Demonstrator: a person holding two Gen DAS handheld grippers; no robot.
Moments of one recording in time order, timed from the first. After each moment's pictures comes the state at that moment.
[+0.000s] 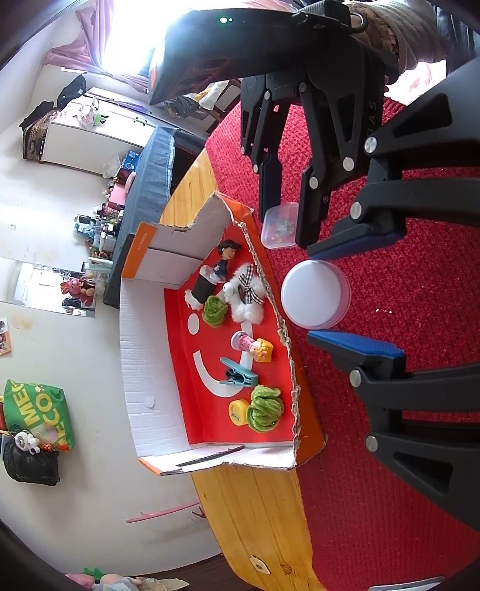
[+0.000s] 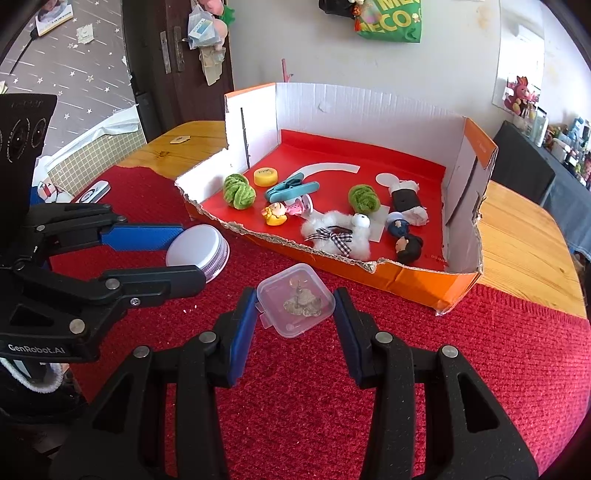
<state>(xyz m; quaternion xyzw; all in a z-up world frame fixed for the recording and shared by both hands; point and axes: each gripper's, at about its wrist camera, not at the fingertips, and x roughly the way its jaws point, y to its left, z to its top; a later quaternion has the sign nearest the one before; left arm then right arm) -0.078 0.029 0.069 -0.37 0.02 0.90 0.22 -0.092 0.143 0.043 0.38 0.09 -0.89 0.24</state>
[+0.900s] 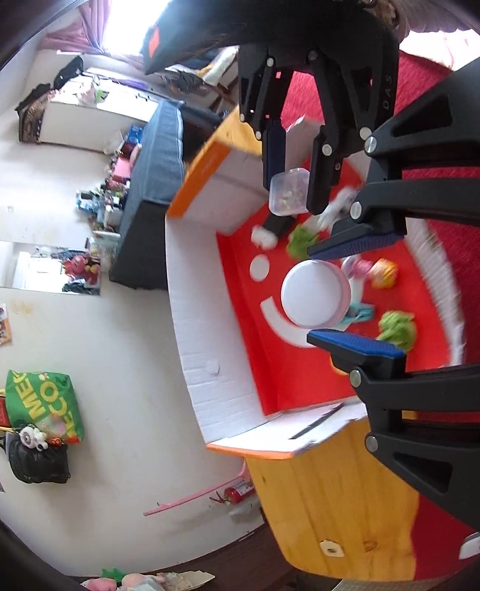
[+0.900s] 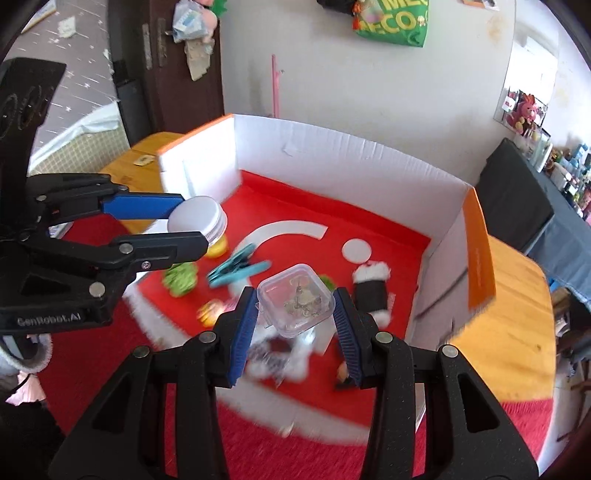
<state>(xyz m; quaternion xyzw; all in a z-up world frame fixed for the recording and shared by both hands) -0.200 0.017 0.107 -0.38 0.04 0.91 0.18 -0.200 0.126 0.084 0.40 0.14 -0.88 0.21</state>
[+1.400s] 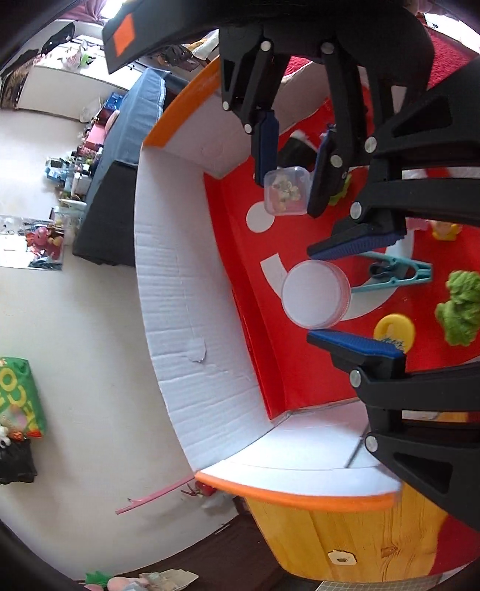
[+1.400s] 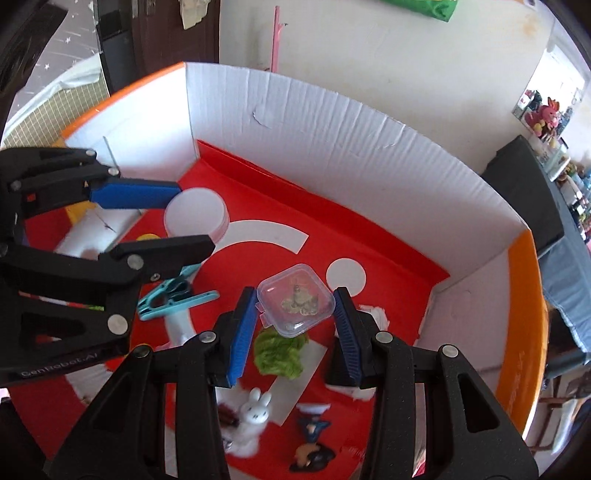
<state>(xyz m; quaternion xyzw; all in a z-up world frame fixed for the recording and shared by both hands) -0.276 0.019 0.070 -0.45 0.05 0.88 0.14 -0.275 0.105 0.050 0.47 0.20 -0.84 0.19</state>
